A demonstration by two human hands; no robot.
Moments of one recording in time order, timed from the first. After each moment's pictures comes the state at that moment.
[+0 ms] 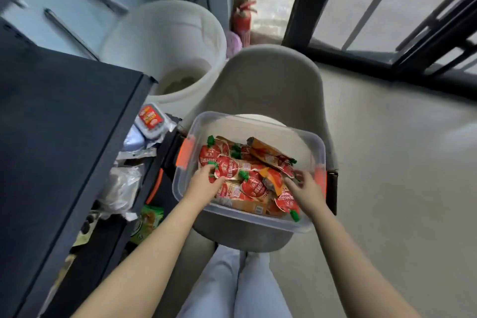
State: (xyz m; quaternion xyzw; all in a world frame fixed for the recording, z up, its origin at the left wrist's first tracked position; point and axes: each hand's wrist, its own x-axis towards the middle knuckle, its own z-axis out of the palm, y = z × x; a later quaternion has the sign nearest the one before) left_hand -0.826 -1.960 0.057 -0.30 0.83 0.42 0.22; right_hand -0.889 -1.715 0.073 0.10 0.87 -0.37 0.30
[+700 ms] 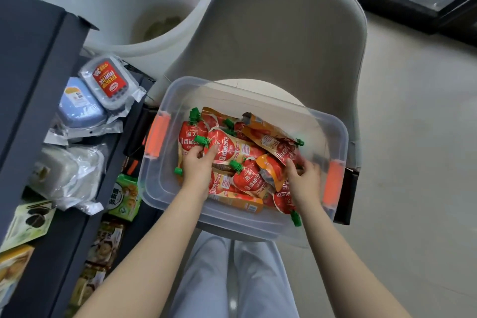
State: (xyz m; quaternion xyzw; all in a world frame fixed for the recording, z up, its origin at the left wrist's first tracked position) left_hand -0.877 -1.931 -0.032 -0.55 0.56 0.61 0.08; right_hand -0.925 -1.722 -0.038 0.22 0.86 -0.37 0.26
